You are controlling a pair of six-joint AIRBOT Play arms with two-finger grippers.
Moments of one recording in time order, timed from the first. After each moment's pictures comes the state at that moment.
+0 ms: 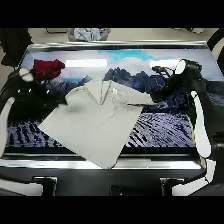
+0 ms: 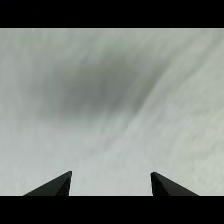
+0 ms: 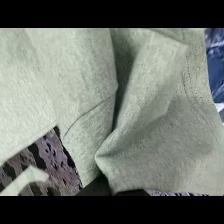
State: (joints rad) left arm 0.07 -1.58 1.45 1.25 -1.46 -1.55; right arm 0.02 -1.75 1.75 -1.36 1.53 1.14
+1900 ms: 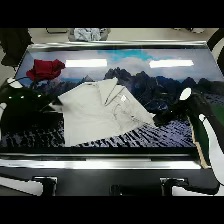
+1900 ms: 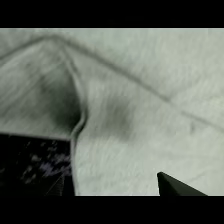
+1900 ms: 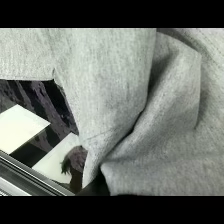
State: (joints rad) left arm 0.23 -1.66 1.46 1.10 -1.41 -1.48; right arm -0.06 -1.48 1.16 -1.23 1.40 1.07
